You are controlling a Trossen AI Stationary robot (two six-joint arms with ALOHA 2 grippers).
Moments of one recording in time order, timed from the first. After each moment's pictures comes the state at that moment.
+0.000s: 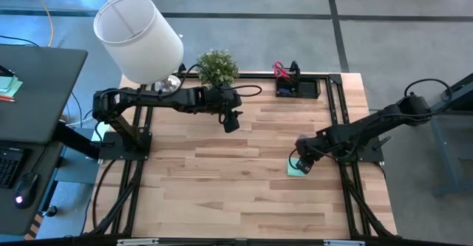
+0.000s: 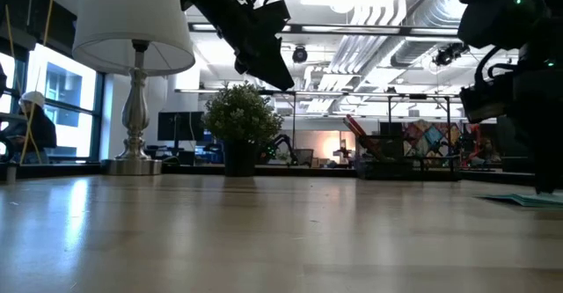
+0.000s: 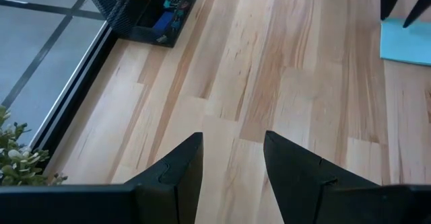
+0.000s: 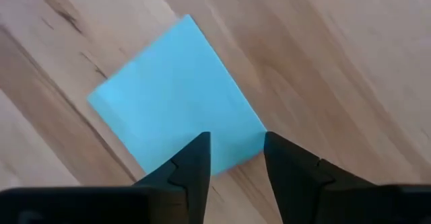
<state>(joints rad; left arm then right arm) 0.32 1.64 1.21 -0.31 -0.12 0.05 0.22 1.15 0.44 -0.57 -0.09 0.92</state>
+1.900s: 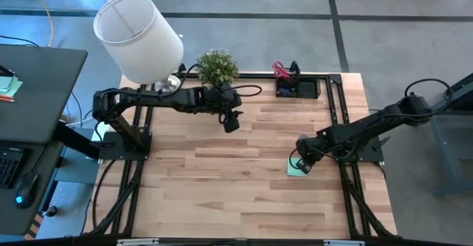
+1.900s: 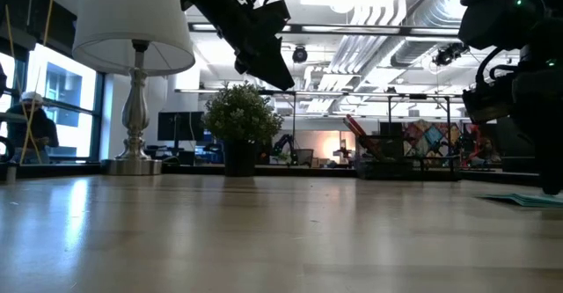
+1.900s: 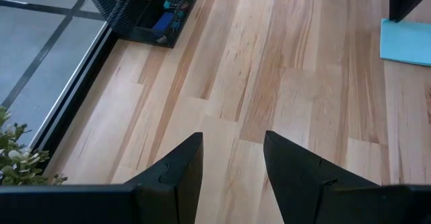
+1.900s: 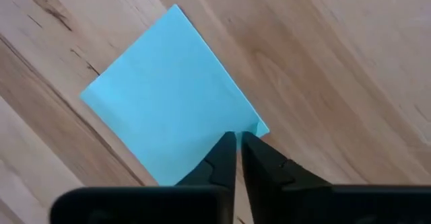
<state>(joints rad) 0.32 1.64 1.21 -0.31 -0.12 0.05 0.22 1.14 0.44 -0.60 -0.11 0.96</state>
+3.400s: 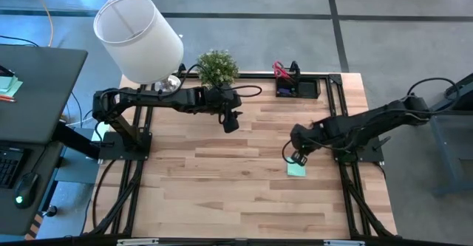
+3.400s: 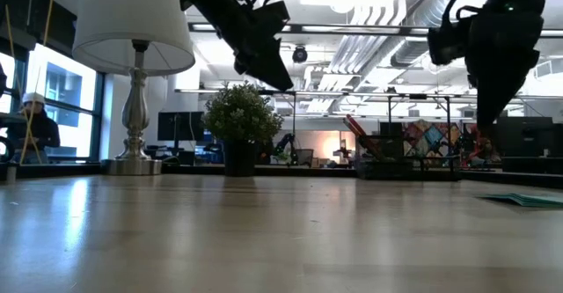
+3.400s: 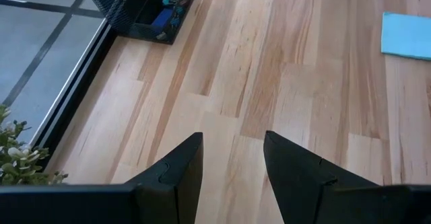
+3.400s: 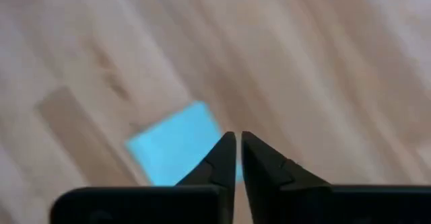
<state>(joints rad) 0.32 1.64 1.21 -0.32 -0.12 0.06 0.18 1.18 0.77 -0.89 0.09 0.75</state>
